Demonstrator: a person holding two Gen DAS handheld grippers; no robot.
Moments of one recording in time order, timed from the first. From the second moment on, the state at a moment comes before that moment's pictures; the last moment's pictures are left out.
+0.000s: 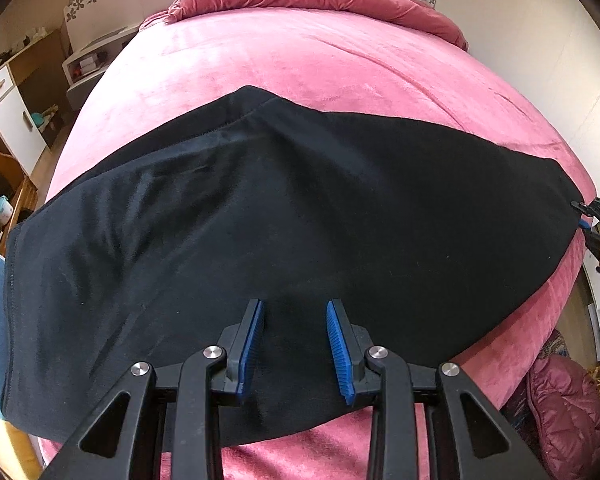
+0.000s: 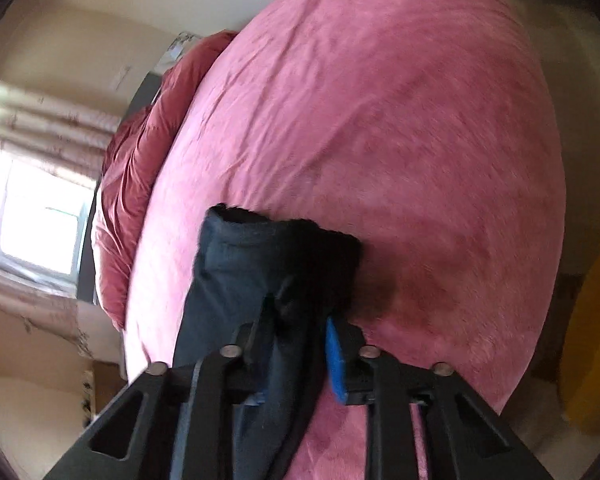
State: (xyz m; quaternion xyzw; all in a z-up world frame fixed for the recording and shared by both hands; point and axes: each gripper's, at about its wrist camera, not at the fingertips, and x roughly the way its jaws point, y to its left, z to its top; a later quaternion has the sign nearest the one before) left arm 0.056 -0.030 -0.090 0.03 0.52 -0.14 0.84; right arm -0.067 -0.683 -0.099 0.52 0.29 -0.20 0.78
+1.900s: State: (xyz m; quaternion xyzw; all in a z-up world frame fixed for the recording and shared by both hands) left arm 0.126 -0.042 -0.095 -0.25 0.60 -0.28 0.70; right arm -0.023 -0.338 -0.042 0.07 0.50 0.13 0.85
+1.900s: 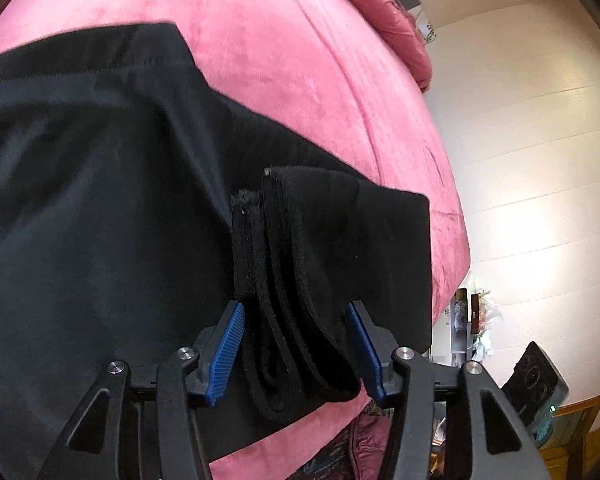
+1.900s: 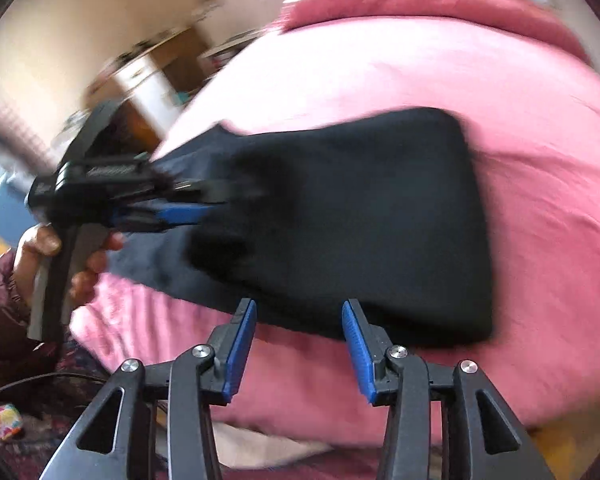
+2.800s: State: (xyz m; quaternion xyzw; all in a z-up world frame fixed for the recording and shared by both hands) left arm 0.116 -0.048 -0.009 -0.26 0.49 -0.35 0.76; right arm -0.013 -0.415 -0.083 0.11 0.49 -0.10 0.86
